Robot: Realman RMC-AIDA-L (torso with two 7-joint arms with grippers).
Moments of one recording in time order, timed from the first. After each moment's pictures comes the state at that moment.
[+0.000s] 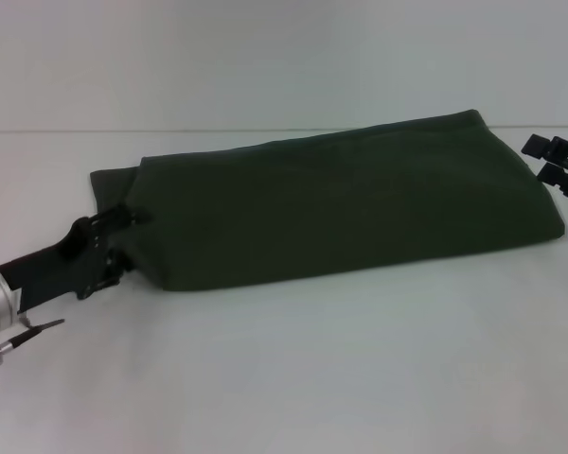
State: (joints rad) left arm -0.52 -2.07 0.35 0.44 2.05 1.23 -2.40; right arm 0.47 1.99 -0.69 -0.57 -1.65 -1.20 2.11
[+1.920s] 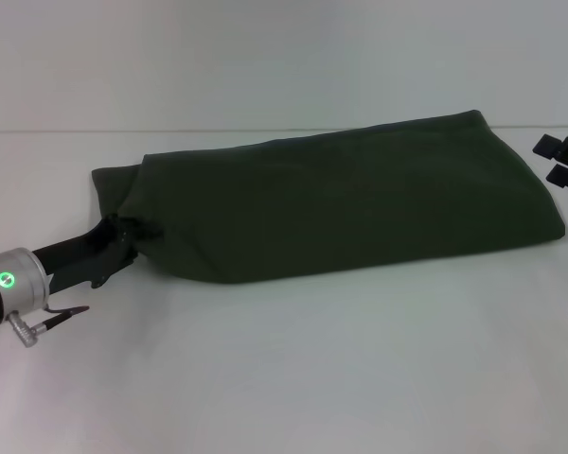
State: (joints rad) left arm -0.59 -2.09 0.42 0.43 2.06 1.04 -2.35; right arm 0.46 2.00 -0.65 -0.56 -1.65 -1.20 2.11
